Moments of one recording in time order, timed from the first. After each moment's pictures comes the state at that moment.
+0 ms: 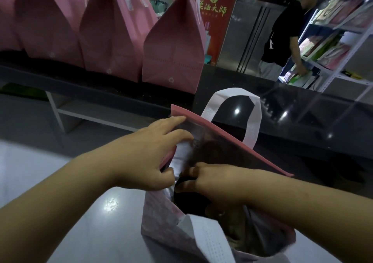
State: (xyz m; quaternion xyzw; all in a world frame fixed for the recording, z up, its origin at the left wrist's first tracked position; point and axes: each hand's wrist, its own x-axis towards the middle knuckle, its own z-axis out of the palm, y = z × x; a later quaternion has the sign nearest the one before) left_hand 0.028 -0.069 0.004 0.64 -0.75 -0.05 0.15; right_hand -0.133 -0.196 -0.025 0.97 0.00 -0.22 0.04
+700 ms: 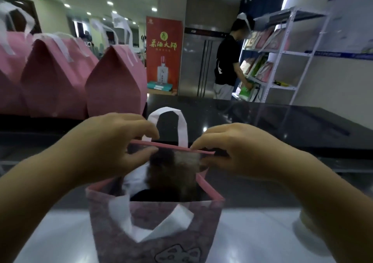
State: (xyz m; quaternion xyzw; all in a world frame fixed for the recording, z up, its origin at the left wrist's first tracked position) left_hand -0.045 -0.066 0.096 0.57 -0.78 0.14 0.22; right_hand -0.275 -0.173 0.103 0.98 -0.16 0.12 0.05
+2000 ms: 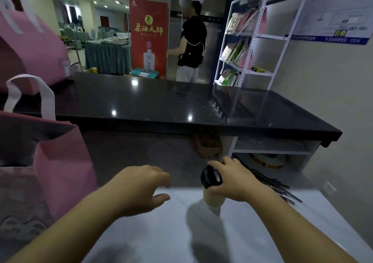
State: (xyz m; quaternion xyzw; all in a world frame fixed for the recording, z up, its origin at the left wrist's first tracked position) left_hand -0.361 -0.195 -0.034 0.61 -0.79 0.01 0.05; right_hand -0.588 -0.335 -0.064 0.88 -0.48 -0.02 -0.08
